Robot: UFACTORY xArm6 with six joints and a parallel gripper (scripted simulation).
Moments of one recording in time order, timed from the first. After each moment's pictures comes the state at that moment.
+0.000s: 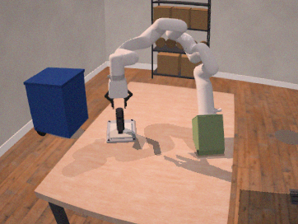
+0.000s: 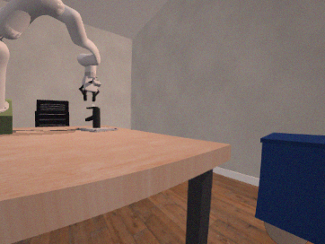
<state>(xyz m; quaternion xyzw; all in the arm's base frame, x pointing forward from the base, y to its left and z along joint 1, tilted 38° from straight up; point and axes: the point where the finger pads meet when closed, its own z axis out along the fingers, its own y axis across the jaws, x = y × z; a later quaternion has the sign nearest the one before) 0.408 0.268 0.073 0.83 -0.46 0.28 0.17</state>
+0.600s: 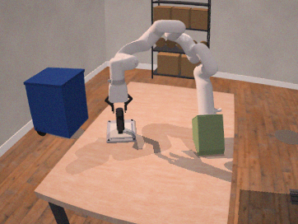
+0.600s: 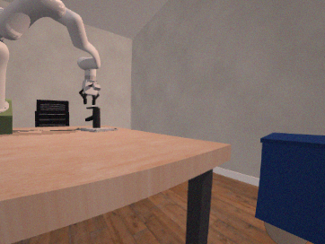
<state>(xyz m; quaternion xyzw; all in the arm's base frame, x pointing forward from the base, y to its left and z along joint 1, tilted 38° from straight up) 0.415 0.254 0.053 0.83 -0.46 0.28 0.17</state>
